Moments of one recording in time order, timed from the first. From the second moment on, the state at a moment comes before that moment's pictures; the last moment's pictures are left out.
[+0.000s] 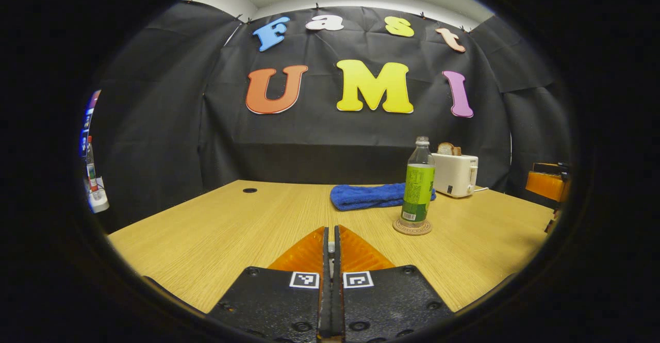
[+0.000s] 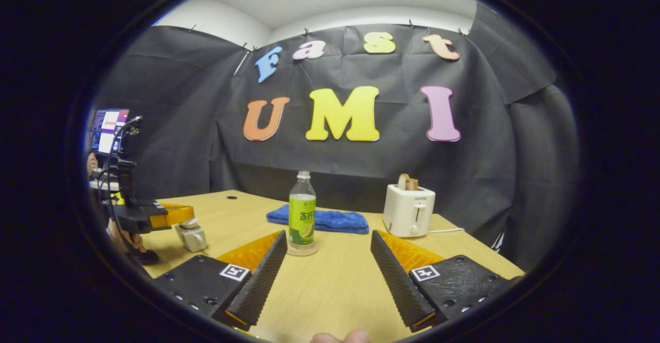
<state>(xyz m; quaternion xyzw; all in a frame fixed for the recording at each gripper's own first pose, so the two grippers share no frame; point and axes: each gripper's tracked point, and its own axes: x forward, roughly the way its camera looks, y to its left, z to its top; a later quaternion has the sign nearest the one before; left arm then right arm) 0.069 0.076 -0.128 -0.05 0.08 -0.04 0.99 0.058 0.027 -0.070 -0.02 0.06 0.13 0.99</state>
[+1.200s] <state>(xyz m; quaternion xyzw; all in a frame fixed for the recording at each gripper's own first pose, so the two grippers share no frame) 0.037 0.065 -0.048 -0.04 0.03 0.02 1.00 0.047 0.002 -0.051 0.00 0.03 0.07 1.00</state>
